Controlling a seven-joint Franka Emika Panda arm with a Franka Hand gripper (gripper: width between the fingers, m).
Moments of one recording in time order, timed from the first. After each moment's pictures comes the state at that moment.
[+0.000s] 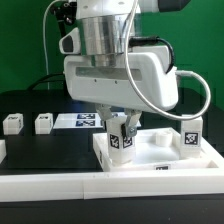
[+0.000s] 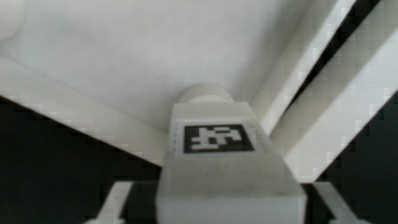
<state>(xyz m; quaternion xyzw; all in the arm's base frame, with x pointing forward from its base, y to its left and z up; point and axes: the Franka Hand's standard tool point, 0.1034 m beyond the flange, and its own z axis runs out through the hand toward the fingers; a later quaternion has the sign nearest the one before) 0.612 0.001 0.075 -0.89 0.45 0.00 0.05</state>
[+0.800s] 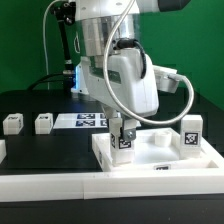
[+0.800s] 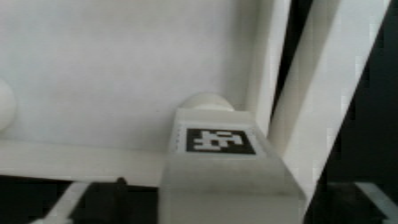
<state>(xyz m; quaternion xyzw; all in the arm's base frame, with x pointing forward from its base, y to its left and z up) 0.612 0.001 0.074 -0.80 0.59 0.01 0.06</state>
